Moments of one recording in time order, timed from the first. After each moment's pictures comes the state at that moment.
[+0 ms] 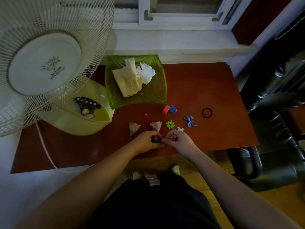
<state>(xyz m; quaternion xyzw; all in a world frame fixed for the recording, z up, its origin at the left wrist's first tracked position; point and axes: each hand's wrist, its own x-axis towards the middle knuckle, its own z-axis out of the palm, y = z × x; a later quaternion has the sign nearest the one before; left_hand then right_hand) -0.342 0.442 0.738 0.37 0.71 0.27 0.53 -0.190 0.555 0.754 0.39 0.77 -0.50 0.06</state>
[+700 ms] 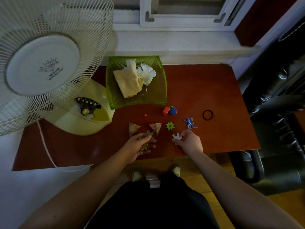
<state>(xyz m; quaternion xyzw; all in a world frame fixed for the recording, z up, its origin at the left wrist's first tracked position) -0.341 0.418 0.736 -0.03 0.59 0.51 0.62 -0.175 0.581 0.726 0.55 0.76 -0.35 0.08</state>
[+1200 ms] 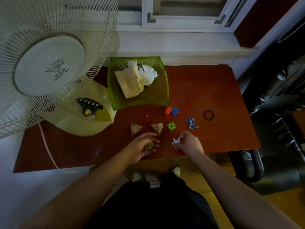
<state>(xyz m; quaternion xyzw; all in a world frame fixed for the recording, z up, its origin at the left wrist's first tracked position) -0.342 0.421 0.739 -0.05 0.56 0.52 0.65 -0.179 0.570 0.732 0.53 0.77 -0.33 0.13</state>
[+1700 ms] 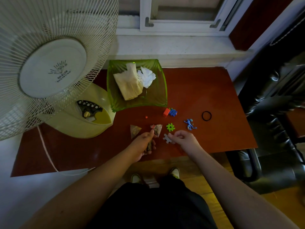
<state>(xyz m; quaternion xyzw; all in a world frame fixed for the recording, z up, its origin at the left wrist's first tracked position) -0.339 0.431 0.739 0.01 0.65 0.46 0.61 -0.187 0.560 0.760 0.50 0.66 -0.56 0.00</state>
